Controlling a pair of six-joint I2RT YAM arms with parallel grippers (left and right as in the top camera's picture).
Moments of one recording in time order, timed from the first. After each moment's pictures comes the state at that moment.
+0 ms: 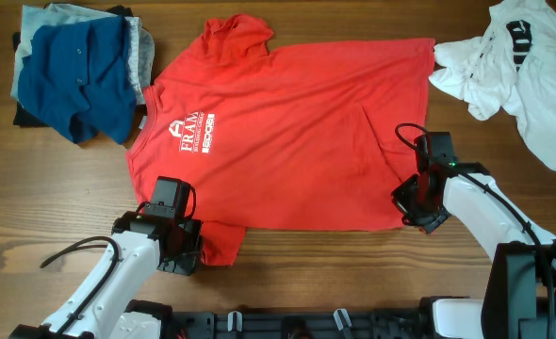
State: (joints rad) left arm -0.20 1.23 0.46 -0.73 0.13 -1.57; right arm 0.02 1.53 0.70 -0.71 0.01 0.90
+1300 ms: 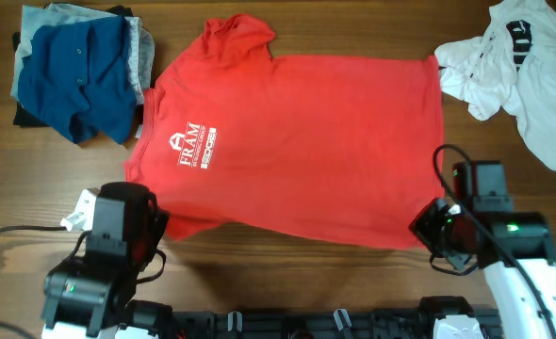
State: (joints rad) left arm -0.20 0.72 0.83 -1.11 -0.19 -1.26; right arm 0.02 0.94 0.88 -1.30 -0.11 0.80
